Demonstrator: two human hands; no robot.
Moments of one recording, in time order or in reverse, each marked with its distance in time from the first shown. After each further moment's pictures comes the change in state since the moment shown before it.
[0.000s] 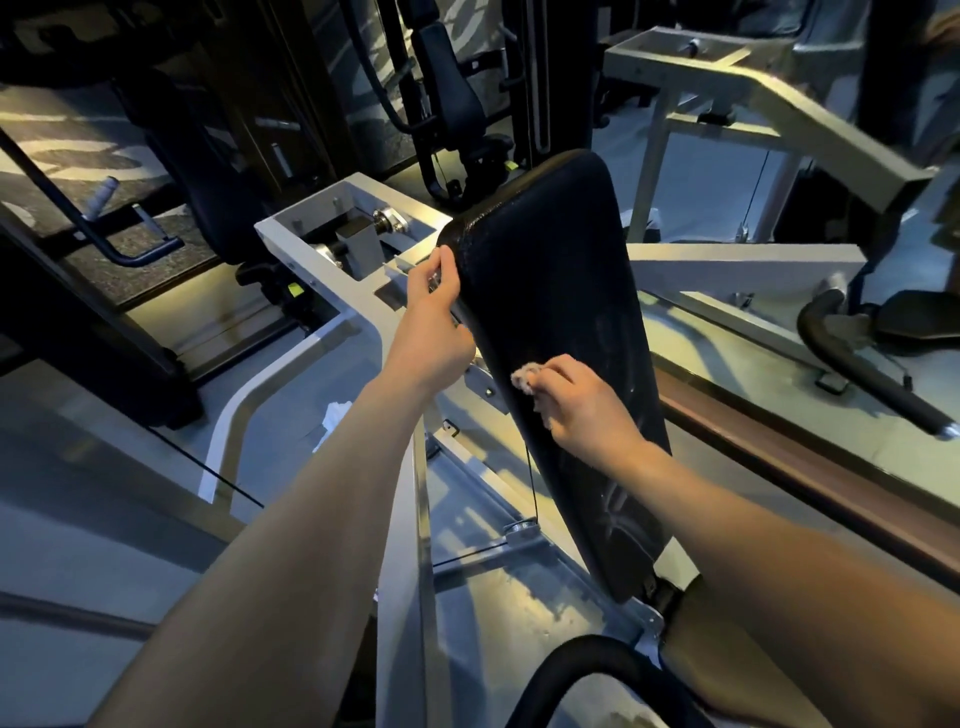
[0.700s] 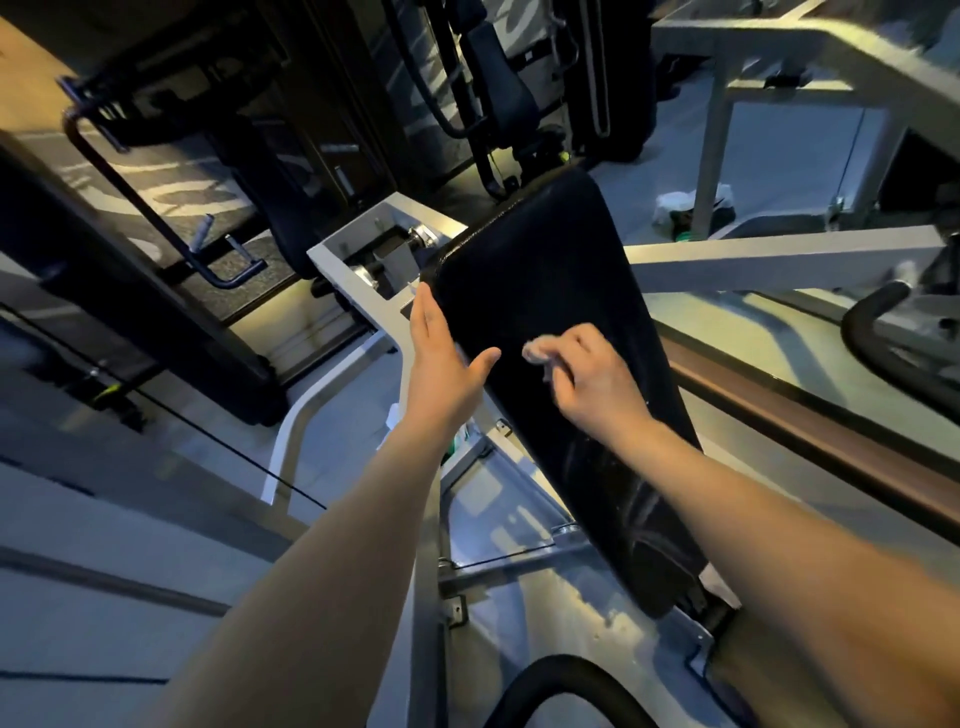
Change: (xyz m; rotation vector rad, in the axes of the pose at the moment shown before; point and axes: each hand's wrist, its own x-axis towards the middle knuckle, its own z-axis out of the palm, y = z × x) left_hand -0.005 0.032 0.051 0.115 0.228 -0.117; right_hand 0.031 0.046 -0.030 0.233 0.147 0.071
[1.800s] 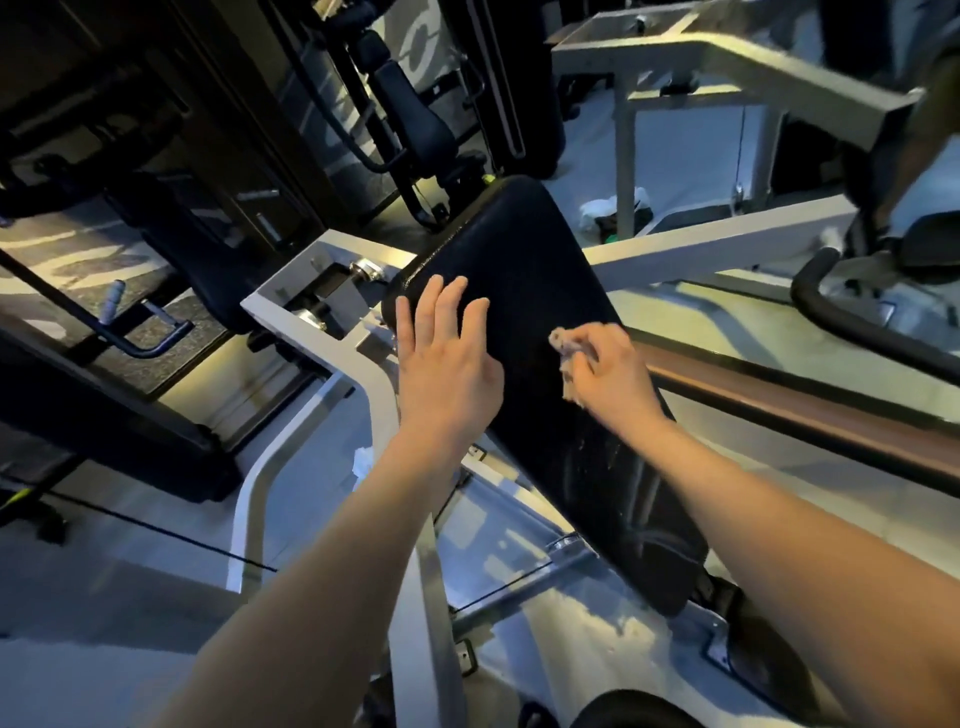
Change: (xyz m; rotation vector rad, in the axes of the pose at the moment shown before) left_hand 0.025 0.009 0.012 0.639 0.138 0.582; right_hand -0.001 0.034 0.008 0.032 0.173 0.423
